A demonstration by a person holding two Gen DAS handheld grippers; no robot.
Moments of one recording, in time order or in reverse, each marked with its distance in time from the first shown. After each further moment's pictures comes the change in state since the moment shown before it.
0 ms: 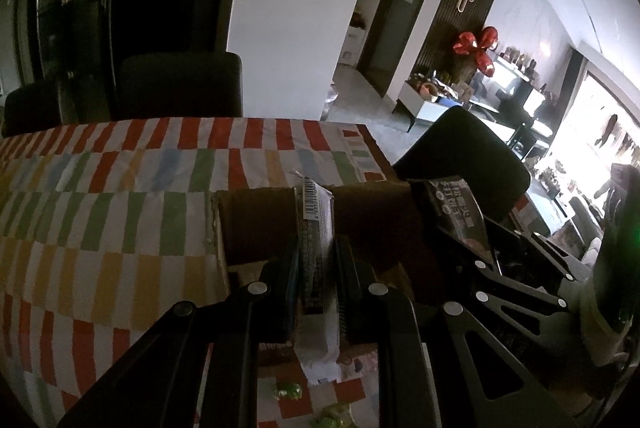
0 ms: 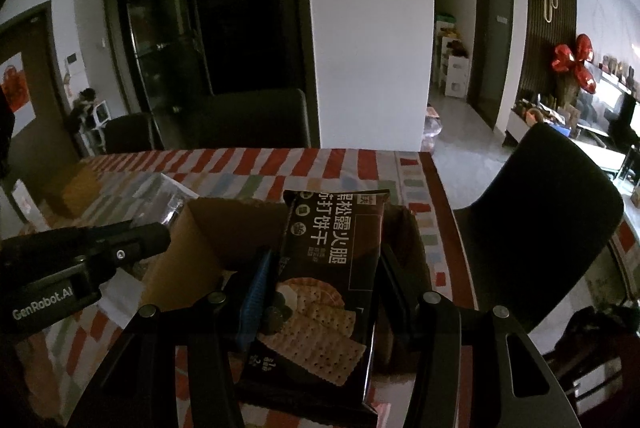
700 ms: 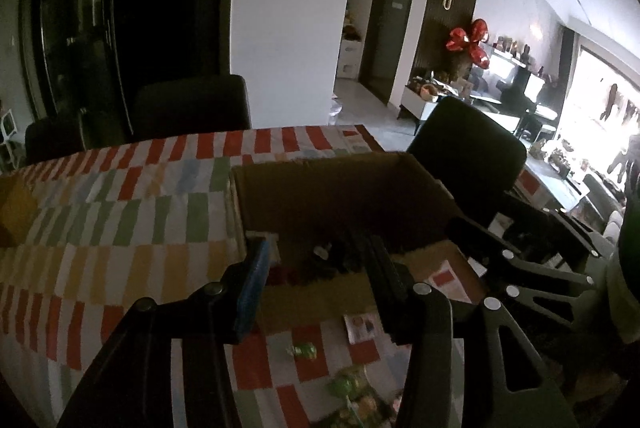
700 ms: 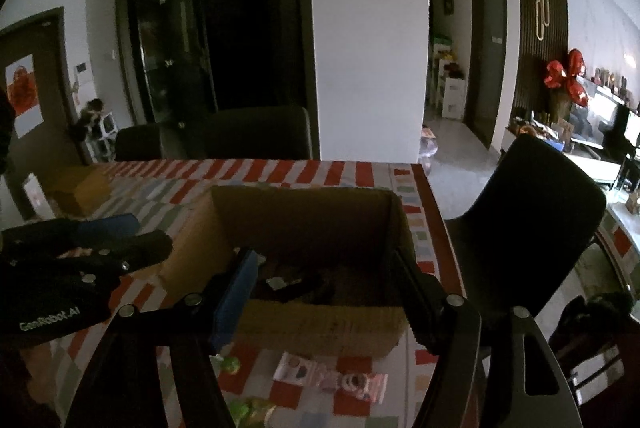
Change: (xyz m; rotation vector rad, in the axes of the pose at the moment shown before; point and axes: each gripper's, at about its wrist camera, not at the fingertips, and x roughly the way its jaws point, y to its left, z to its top) left arm -0.058 -0.020 -0.058 0.108 -0.079 0.065; right arm -0.067 0.009 -0.043 -0.019 -0.108 0.000
